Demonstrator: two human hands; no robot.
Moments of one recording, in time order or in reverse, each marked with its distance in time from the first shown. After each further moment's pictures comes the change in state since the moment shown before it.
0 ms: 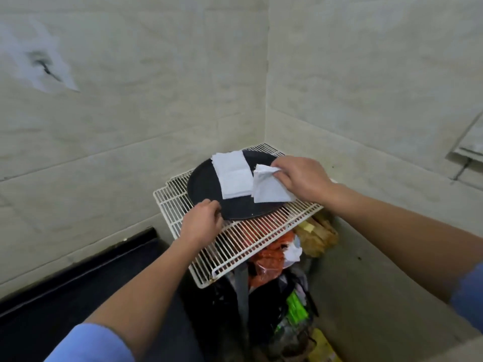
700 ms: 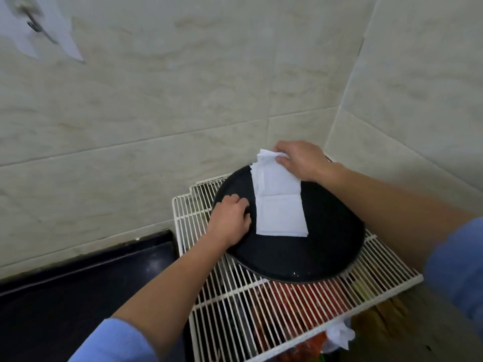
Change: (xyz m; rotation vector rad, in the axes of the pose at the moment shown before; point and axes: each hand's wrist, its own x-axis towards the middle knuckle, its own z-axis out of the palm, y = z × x) left_hand 0.129 -0.062 0.054 0.050 -0.083 -0.122; right_hand 0.237 0.019 0.129 0.093 -0.220 -0.114
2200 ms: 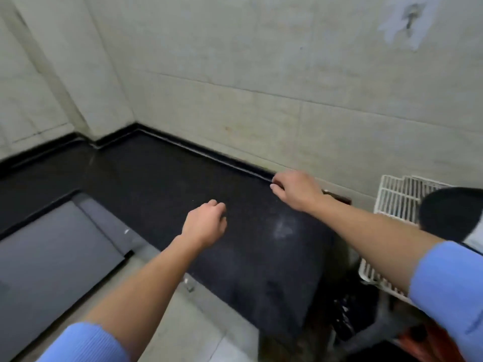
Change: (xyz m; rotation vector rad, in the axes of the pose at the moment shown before) left_hand -0.481 -0.084 -0.119 0.269 0.166 -0.981; right_hand -0.177 -0.416 0.079 0.179 -0.120 -0.952
